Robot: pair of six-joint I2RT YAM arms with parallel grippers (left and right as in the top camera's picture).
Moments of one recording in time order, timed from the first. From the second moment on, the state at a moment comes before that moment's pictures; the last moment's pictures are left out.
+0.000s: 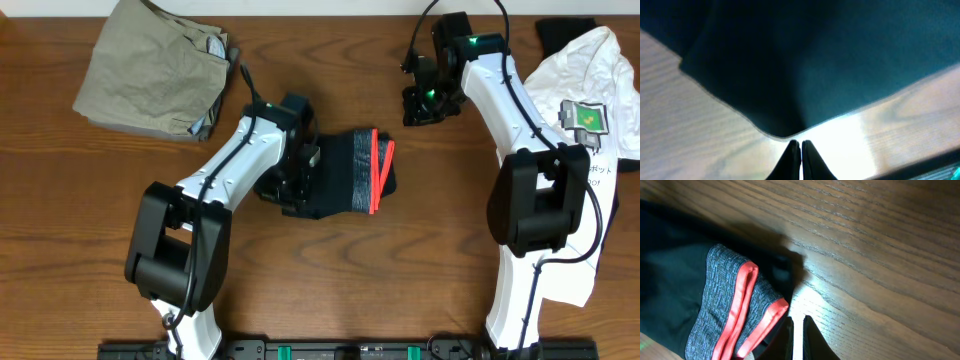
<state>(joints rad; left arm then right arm) -0.41 1.93 1.36 -1.15 0.23 -0.07 0.16 2.21 1.92 -1.14 -0.32 -0.08</state>
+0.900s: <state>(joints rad) -0.38 1.95 1.30 -0.66 -0.18 -0.20 0.16 2.21 1.92 -1.14 -0.32 -0.08</state>
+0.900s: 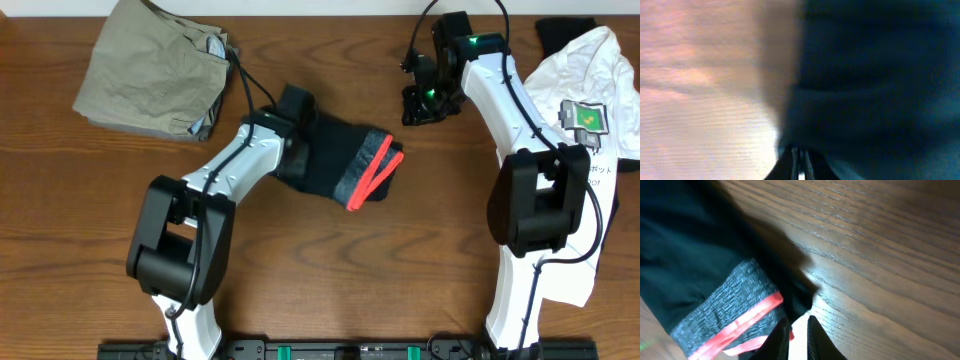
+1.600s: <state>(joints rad) -0.43 1.81 1.32 -0.60 -0.26 0.00 0.00 2.21 1.95 -1.15 -0.37 -0.06</state>
